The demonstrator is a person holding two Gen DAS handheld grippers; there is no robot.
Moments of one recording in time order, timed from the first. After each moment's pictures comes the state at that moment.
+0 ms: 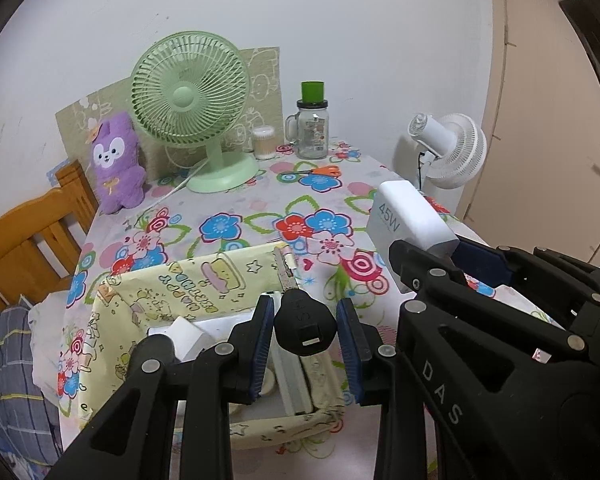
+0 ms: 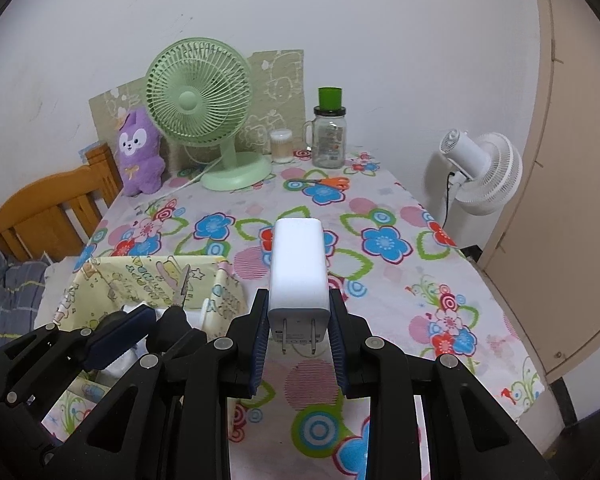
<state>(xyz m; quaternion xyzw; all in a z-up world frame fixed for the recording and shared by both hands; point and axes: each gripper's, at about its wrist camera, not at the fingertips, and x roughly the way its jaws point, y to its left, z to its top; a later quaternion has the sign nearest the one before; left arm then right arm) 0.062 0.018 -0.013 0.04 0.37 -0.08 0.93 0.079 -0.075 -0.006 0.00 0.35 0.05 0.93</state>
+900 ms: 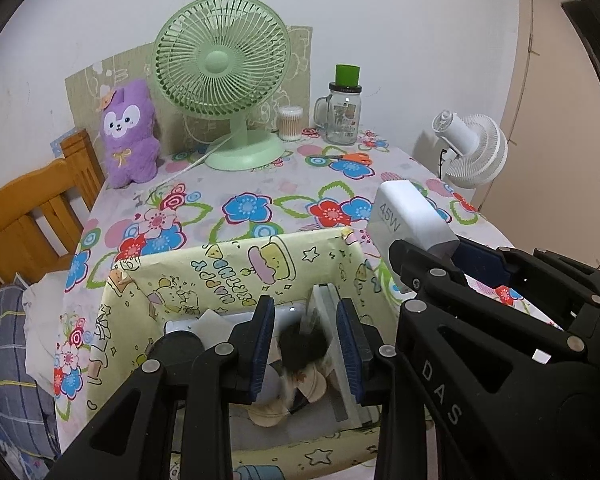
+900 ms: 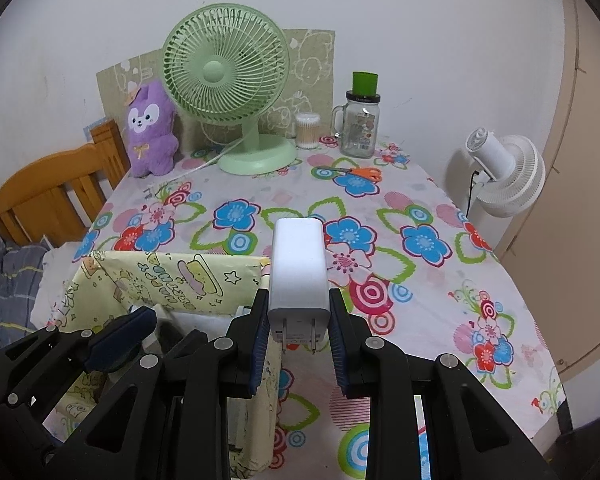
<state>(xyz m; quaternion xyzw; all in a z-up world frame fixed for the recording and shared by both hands) 0.088 0.063 -0.035 0.01 0.39 -0.07 0.92 0.110 -0.025 -0.026 -0.02 0.37 0.06 0.93</state>
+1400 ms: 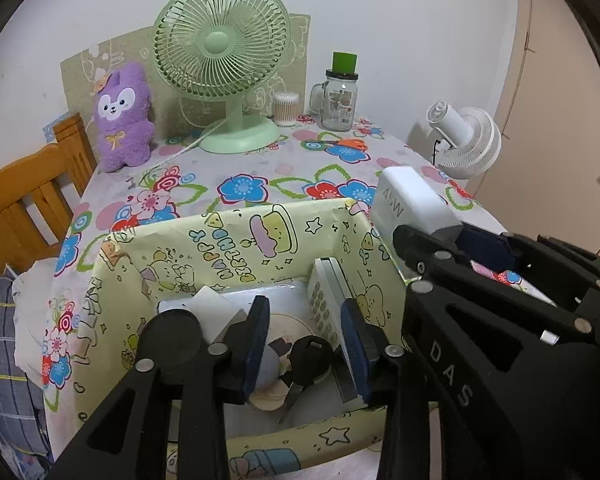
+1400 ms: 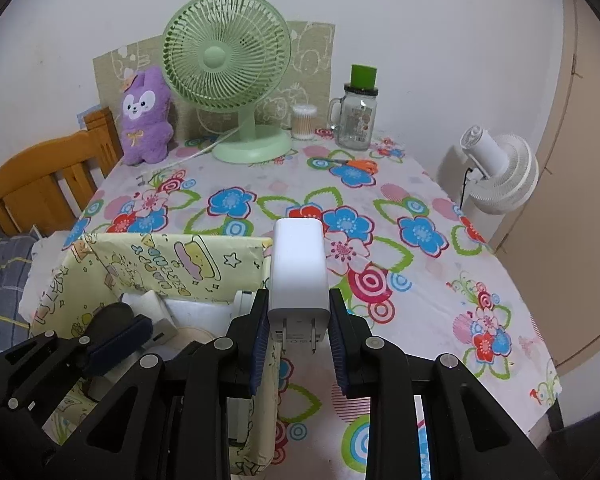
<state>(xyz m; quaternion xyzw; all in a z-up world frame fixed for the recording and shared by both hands) 0.080 0.074 -0.048 0.00 0.40 -0.09 0.91 0.103 -0.015 -0.034 -0.04 0.38 0.04 0.93</state>
